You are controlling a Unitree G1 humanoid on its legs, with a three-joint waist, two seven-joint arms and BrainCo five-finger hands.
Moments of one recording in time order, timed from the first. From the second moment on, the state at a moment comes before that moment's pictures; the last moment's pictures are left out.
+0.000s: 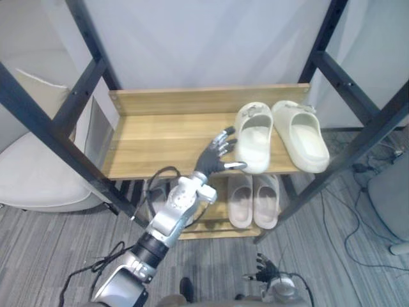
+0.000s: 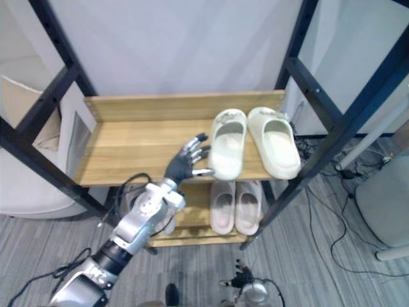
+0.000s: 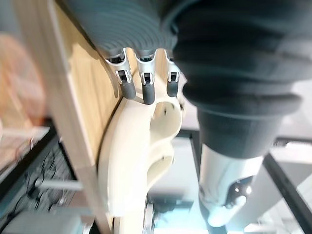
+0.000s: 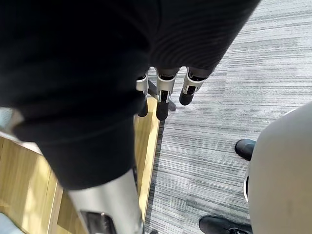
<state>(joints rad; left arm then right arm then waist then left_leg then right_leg) -0.43 0.13 -0.54 0.16 -0.39 -0.05 0.04 0.08 -0.08 0.06 0.85 -0.12 0.02 -0.04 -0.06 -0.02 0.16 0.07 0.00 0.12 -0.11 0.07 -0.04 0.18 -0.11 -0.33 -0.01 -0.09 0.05</state>
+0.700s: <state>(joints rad) -0.55 0.12 -0.46 0.31 -0.37 -0.04 0.08 0.07 -0.07 0.04 0.84 -0.12 0.02 -0.04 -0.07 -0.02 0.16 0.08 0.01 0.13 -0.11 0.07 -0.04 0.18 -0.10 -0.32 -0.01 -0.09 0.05</state>
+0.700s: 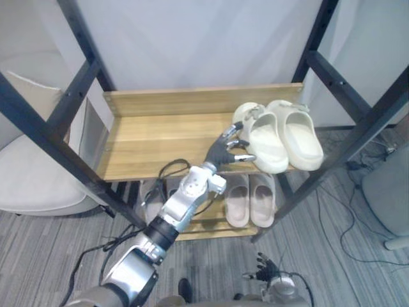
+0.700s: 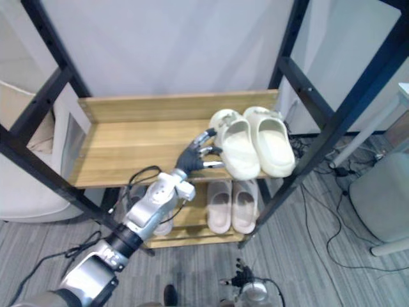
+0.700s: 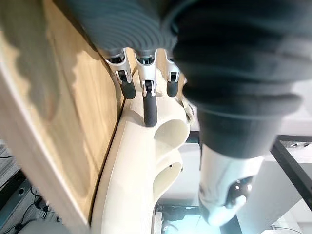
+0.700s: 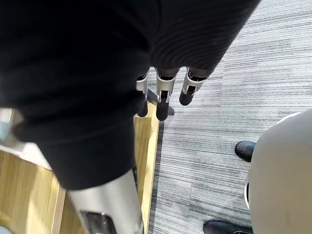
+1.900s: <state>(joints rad) 0.14 0.23 -0.54 0.10 -0.46 -0.01 -0.18 0.06 -0.09 0.08 0.92 -0.12 0.01 -0.02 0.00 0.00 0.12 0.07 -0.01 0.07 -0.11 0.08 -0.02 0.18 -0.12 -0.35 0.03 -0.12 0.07</state>
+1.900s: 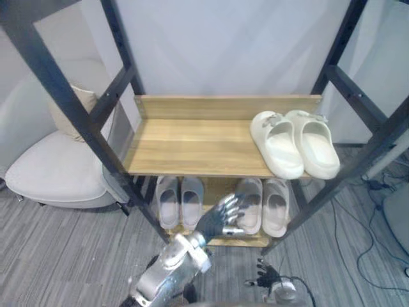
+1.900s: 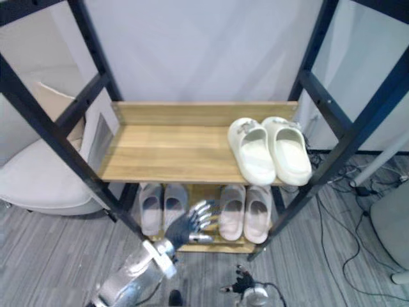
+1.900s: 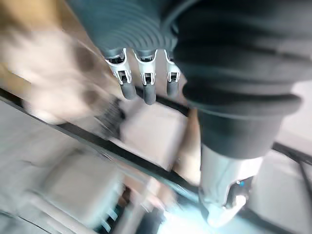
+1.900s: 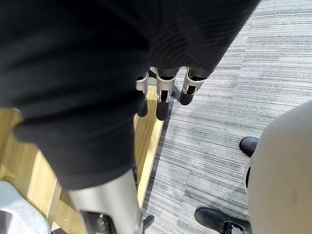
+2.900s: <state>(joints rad) 0.16 0.10 0.02 0.84 -0.06 -0.04 0.06 0.05 -0.06 0.00 0.92 -0.16 0.01 -0.05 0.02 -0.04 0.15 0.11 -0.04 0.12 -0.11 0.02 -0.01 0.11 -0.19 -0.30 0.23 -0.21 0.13</state>
